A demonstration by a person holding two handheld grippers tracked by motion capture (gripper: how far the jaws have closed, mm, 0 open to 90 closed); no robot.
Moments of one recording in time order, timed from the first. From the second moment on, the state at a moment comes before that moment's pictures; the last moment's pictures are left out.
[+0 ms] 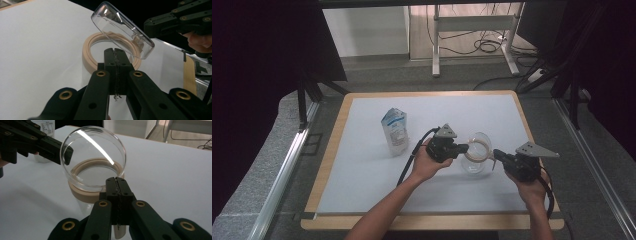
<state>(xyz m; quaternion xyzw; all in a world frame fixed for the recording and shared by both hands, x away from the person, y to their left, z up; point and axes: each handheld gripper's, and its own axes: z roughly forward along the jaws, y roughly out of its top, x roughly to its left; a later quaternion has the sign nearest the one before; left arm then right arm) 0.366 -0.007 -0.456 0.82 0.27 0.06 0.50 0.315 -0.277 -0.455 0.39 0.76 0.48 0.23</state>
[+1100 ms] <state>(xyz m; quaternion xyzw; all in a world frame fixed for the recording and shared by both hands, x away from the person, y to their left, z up) 0.353 -0.044 -0.423 0.84 0.21 0.06 0.50 0.277 -0.218 -0.519 0.32 0.82 0.44 0.18</state>
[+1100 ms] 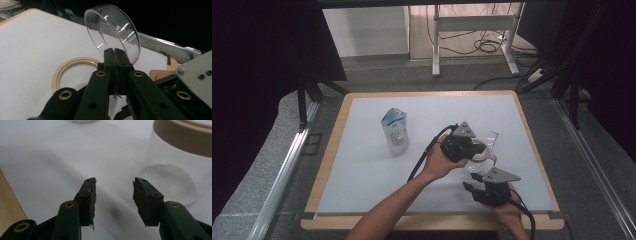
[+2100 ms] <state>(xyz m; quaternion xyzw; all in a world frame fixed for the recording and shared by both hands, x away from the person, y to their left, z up) 0.352 0.011 -0.436 0.82 0.25 0.06 0.51 0.279 -0.212 -0.517 0.32 0.81 0.45 0.18</state>
